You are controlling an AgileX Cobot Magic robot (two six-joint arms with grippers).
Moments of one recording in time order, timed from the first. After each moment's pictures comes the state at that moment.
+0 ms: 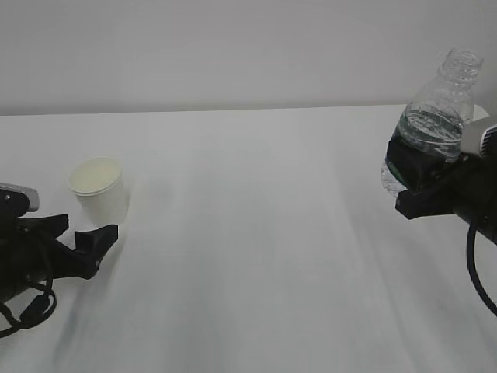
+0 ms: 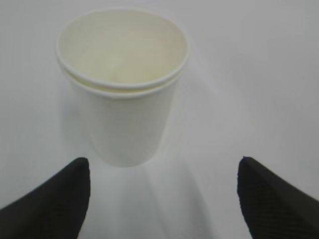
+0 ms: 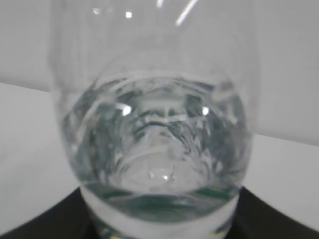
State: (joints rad) left arm -0.21 1.97 -0.35 0.15 -1.14 -0.12; right arm 0.16 1.63 -0.36 -0.18 -1.12 -0.02
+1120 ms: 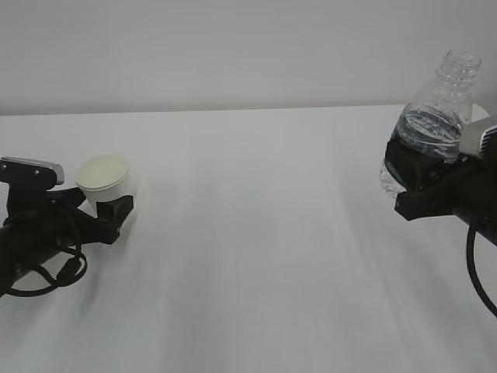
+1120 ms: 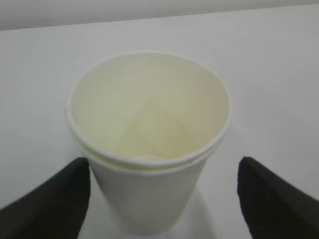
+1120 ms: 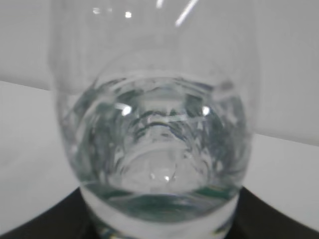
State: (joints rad) left arm -0.21 2.09 -0.55 0.13 -1.15 -0.11; right arm 0.16 1.63 -0.36 -0.19 -1.12 -0.02
